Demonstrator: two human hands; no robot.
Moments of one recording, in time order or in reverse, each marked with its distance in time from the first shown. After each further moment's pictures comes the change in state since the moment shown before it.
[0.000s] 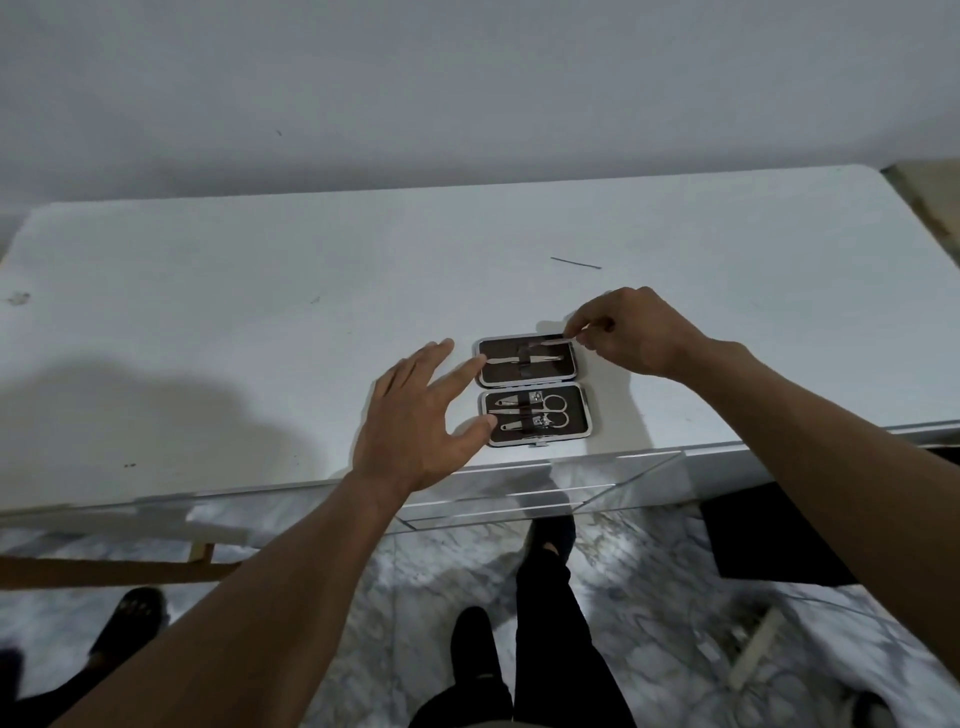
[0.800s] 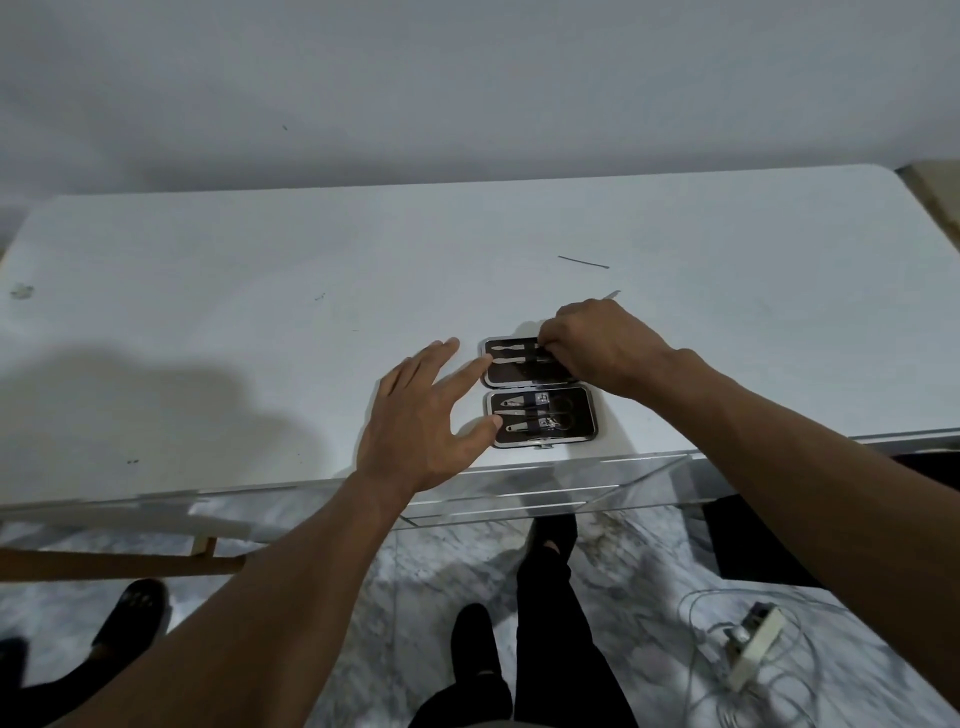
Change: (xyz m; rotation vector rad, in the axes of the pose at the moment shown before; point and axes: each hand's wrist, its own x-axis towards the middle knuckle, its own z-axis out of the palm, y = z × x) left_hand 0.000 0.000 -0.001 0.010 -0.015 -0.011; right_hand 0.010 -0.029 0.024 -0.425 -0.034 -0.303
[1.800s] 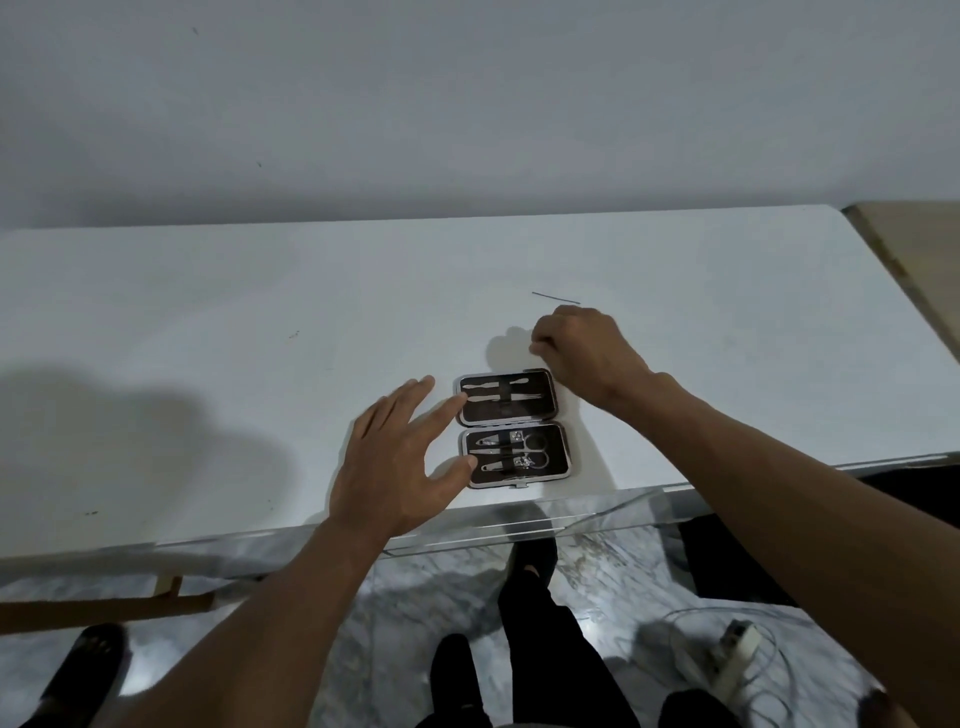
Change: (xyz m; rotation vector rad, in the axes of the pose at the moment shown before) left_hand 0.000 0.001 -0.003 -0.028 -0.023 -0.017; right_hand 0.010 0.018 -0.011 0.162 0.139 0.213
